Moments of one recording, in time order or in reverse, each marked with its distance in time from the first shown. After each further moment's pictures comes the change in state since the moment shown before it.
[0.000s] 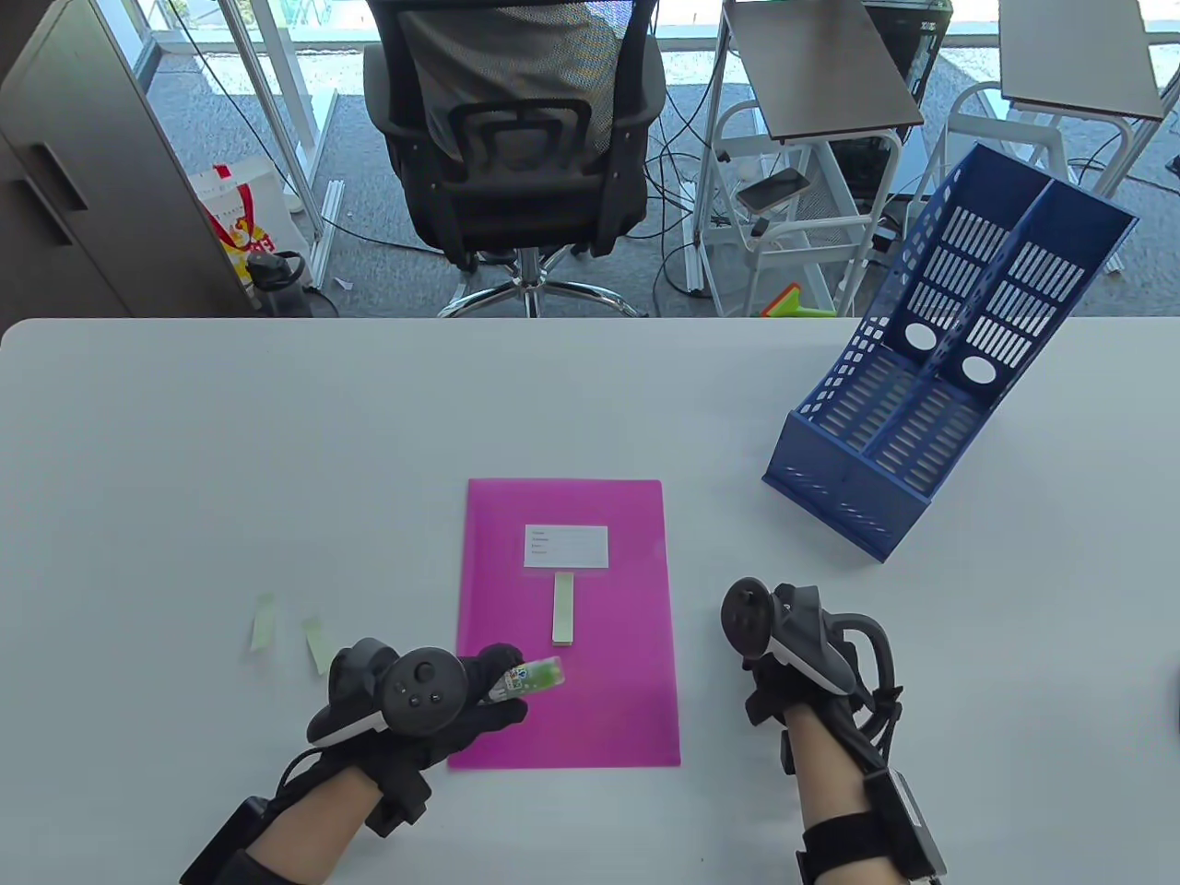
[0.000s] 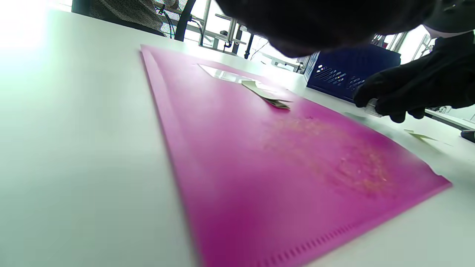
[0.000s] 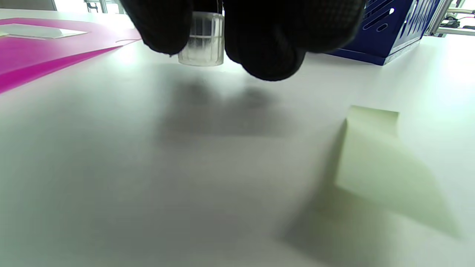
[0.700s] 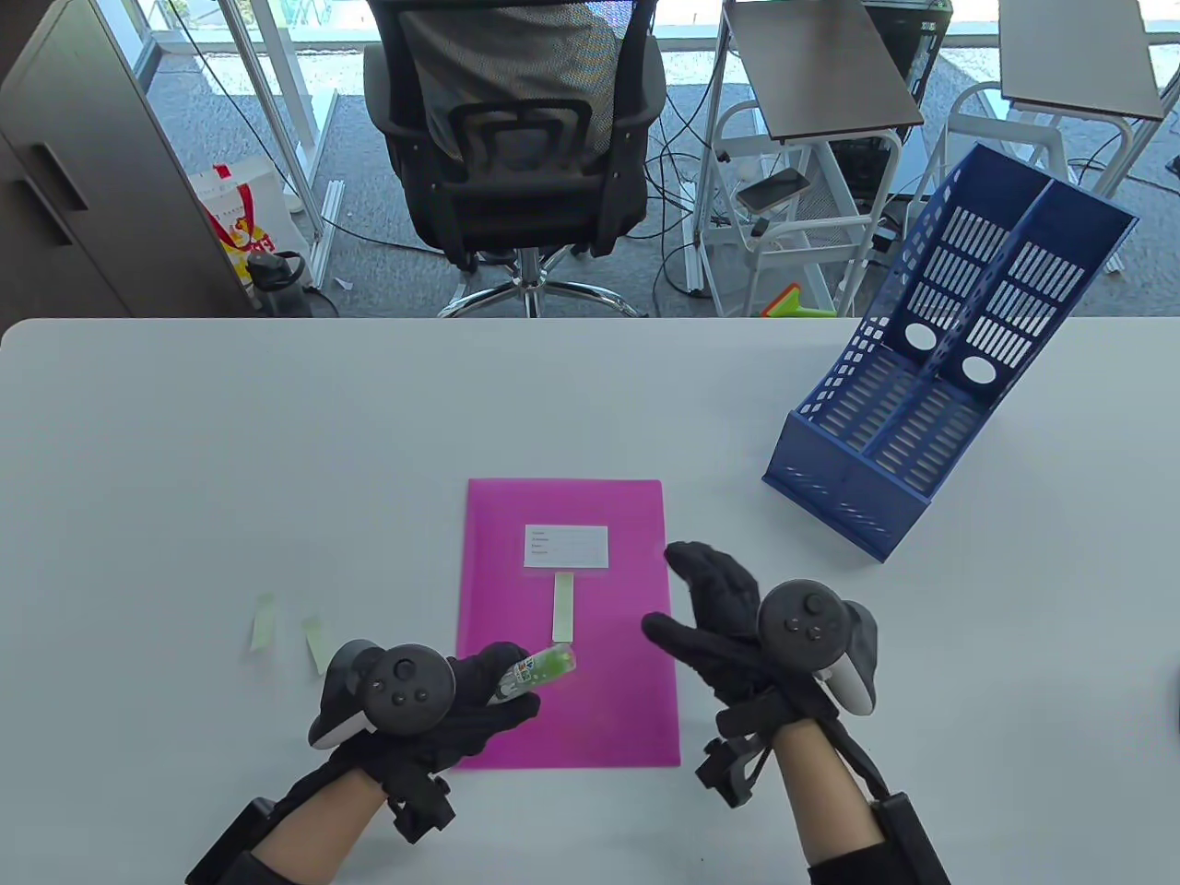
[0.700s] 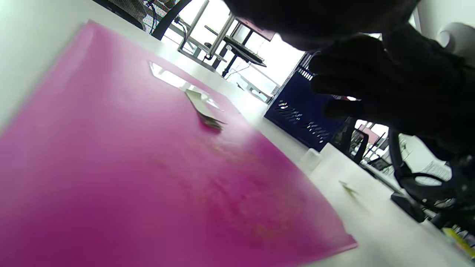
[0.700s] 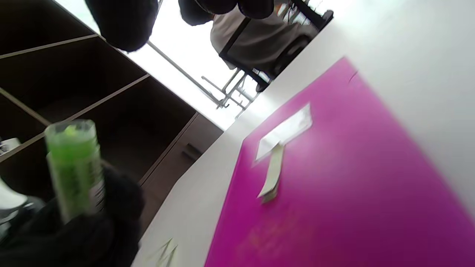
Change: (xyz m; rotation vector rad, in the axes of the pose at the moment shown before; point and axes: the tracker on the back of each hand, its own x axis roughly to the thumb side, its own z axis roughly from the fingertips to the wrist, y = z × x) left_hand 0.005 -0.001 0.001 0.139 -0.107 0.384; right_hand 0.048 -0.032 0.037 0.054 -0.578 -0.971
